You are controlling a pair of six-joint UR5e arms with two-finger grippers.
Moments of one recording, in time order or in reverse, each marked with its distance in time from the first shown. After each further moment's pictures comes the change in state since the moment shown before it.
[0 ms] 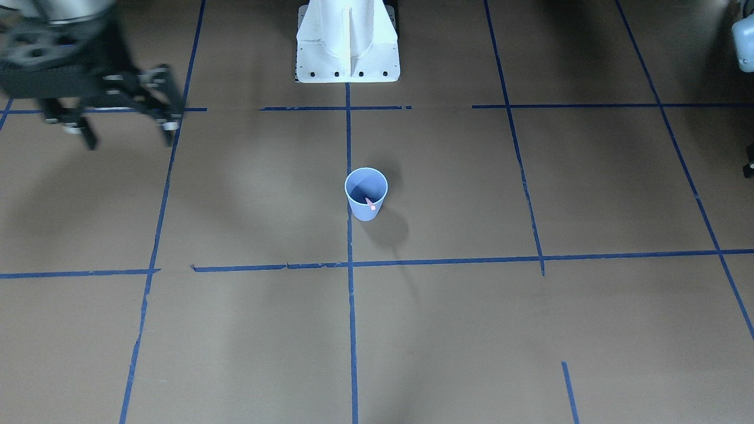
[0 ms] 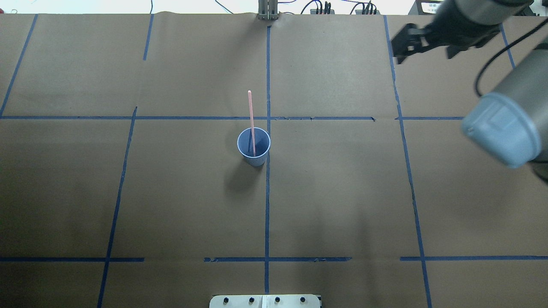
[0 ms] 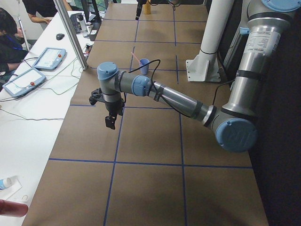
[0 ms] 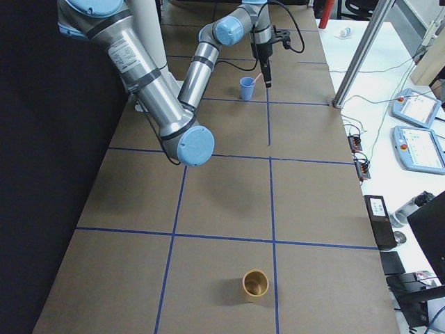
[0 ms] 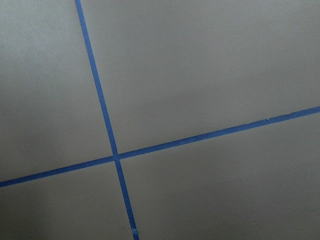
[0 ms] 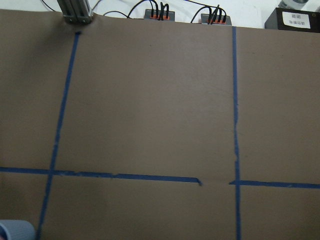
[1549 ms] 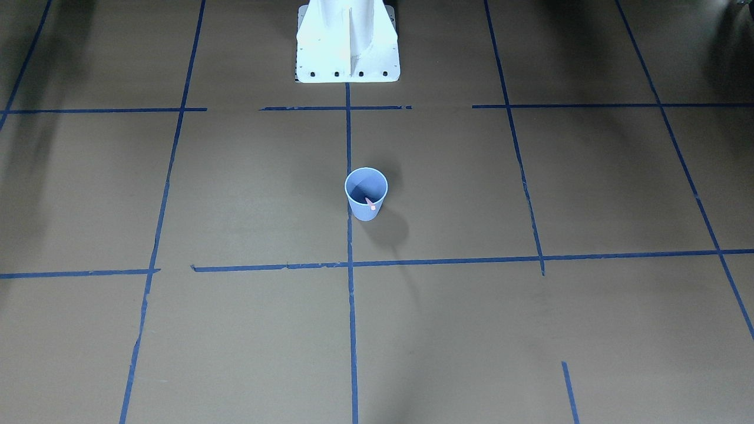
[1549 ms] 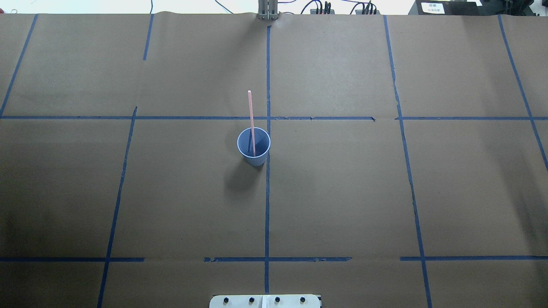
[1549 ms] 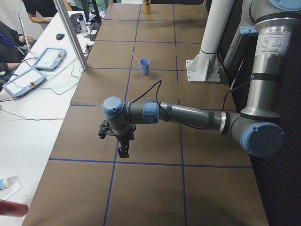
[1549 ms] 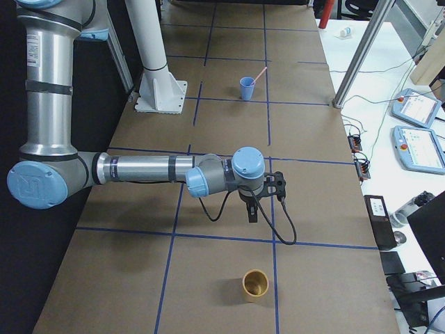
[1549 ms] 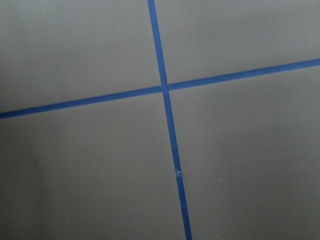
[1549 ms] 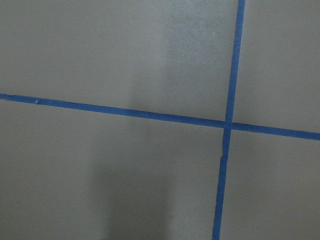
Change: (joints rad) left arm -0.074 0.136 0.089 -0.032 -0.065 0.112; right arm 0.489 -0.639 -0.417 0.699 0.422 -0.470
